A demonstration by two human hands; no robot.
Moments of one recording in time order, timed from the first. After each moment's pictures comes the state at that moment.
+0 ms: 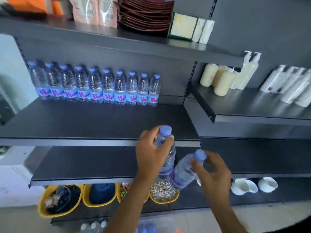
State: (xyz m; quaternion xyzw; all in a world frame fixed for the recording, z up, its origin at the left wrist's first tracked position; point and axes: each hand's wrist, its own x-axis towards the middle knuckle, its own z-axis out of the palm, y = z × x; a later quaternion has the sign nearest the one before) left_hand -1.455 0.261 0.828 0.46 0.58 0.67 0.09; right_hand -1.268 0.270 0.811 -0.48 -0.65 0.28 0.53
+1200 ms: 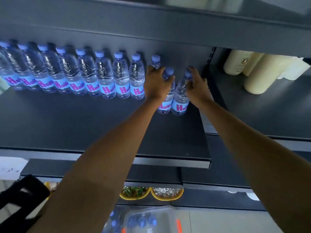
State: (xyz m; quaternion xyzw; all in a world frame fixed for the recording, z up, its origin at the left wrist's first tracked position) left_hand -1.537 0.625 0.842 0.46 0.75 0.47 0.01; right_hand -1.387 0.672 0.861 -0.45 -0.81 0.24 0.29
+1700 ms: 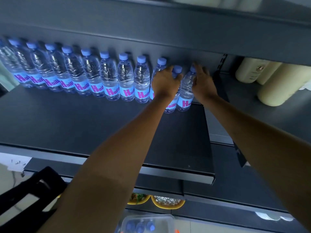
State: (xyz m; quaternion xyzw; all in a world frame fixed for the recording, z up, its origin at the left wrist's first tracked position) left_hand -1.537 0.663 0.846 0.43 0.78 0.45 -0.03; right_hand -1.414 0.741 0.852 -0.44 -0.85 0.15 0.26
